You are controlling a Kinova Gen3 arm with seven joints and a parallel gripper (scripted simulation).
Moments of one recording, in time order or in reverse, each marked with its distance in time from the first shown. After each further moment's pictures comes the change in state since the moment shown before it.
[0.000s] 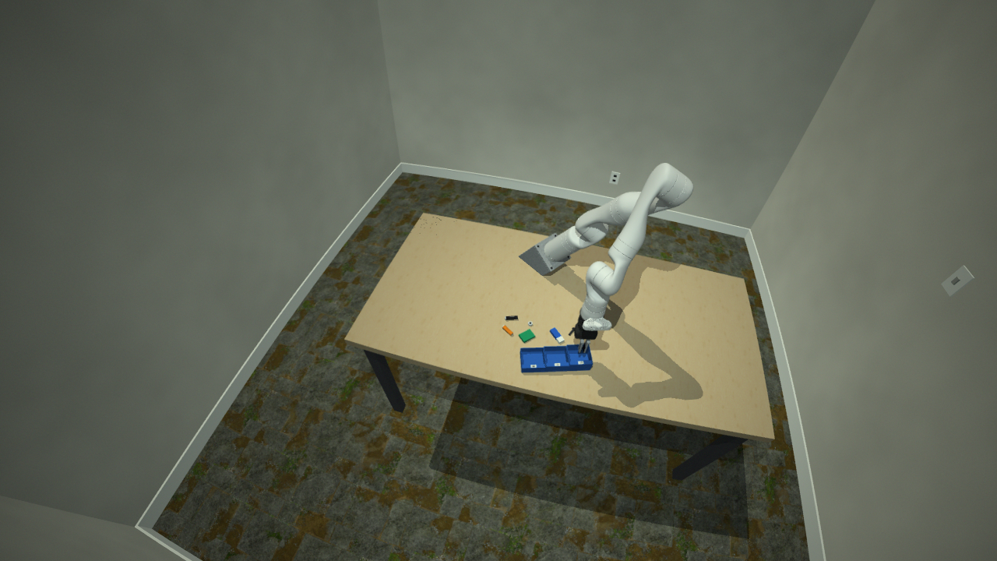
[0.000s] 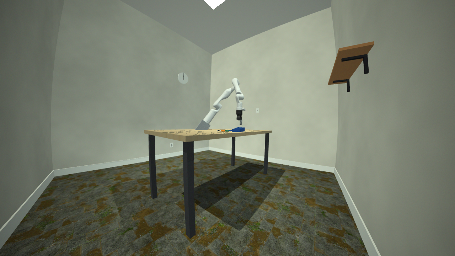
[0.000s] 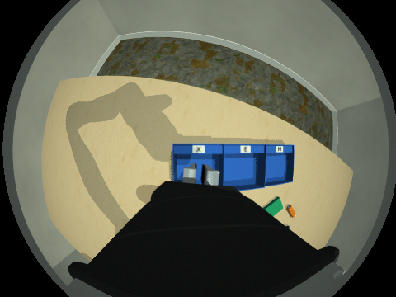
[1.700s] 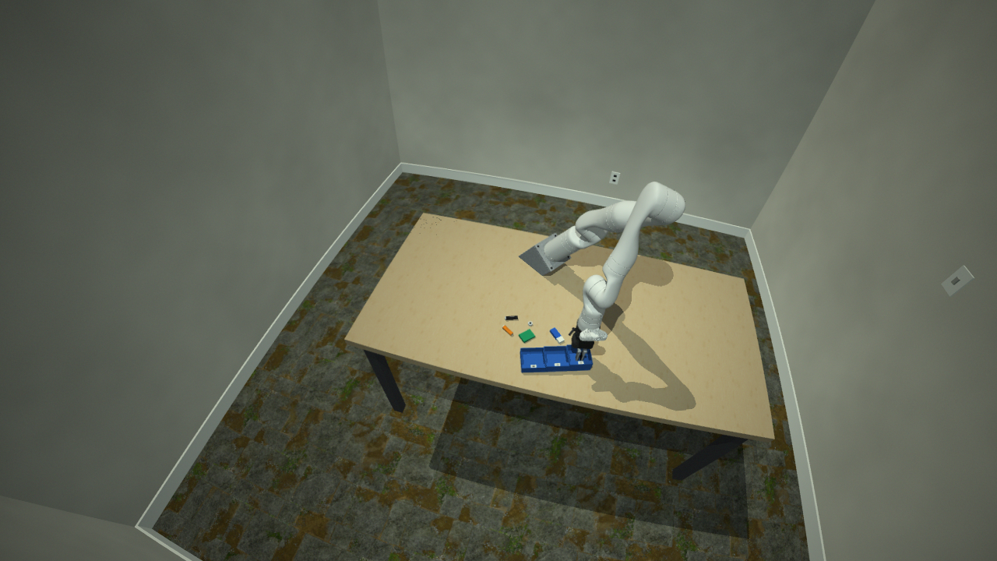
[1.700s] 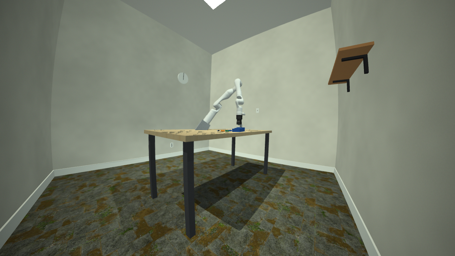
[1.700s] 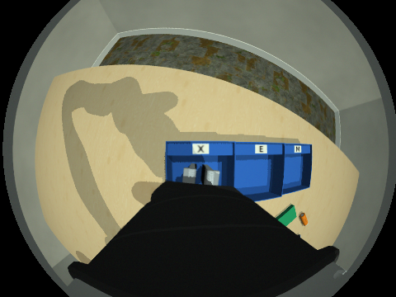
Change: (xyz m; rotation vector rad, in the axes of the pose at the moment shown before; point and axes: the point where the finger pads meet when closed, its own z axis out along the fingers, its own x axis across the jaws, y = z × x) arm -0.001 -0.001 0.058 0.003 0.001 -0.004
